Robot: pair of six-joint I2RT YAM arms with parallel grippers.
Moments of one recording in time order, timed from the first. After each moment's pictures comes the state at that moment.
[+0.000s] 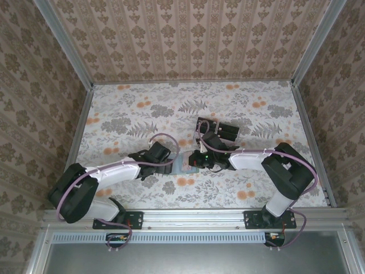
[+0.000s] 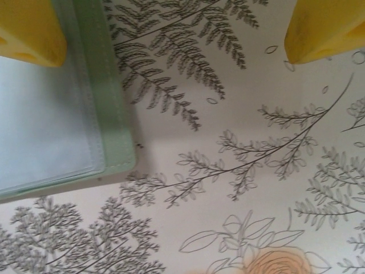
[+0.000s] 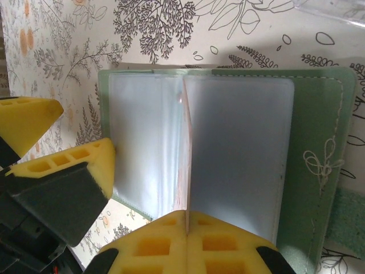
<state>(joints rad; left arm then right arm) -0.78 1.37 0.60 -0.36 -0.29 -0.50 0.69 1.66 0.74 0.08 -0.38 0.84</state>
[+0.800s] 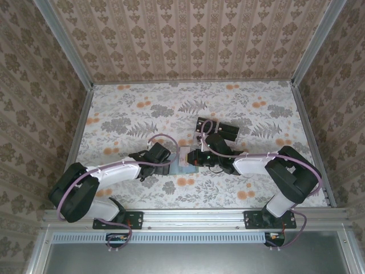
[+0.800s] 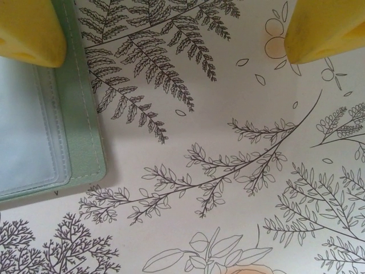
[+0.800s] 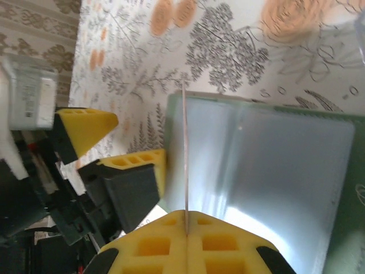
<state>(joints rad) -0.78 1.38 0.60 -0.40 -0.34 -0.52 0.69 1.61 0.64 0.37 -0.40 0.84</state>
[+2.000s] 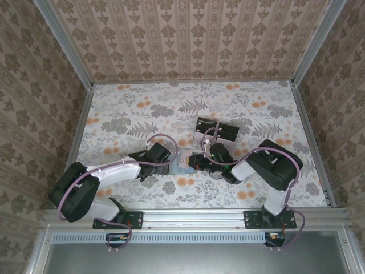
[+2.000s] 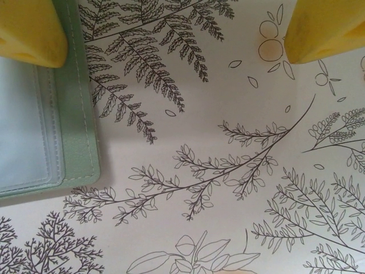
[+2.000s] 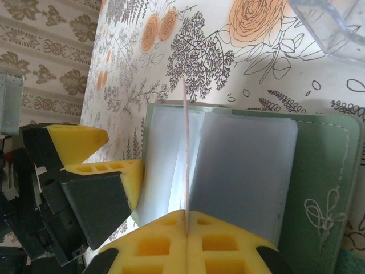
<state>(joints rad) -0.78 1.38 0.60 -0.41 -0.35 -0.54 0.69 1.81 0.48 0.87 -0.37 0.94</state>
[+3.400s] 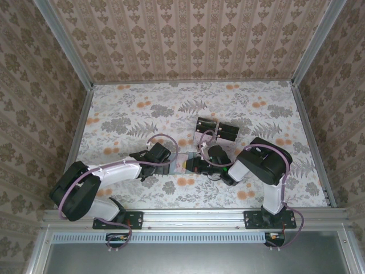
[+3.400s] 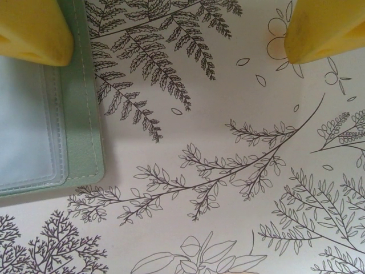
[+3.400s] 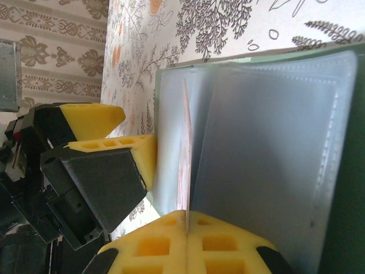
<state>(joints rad) -0.78 1.39 0.60 -0.39 -0.35 -0.56 0.71 1.92 0.49 1.00 -0.48 1.04</state>
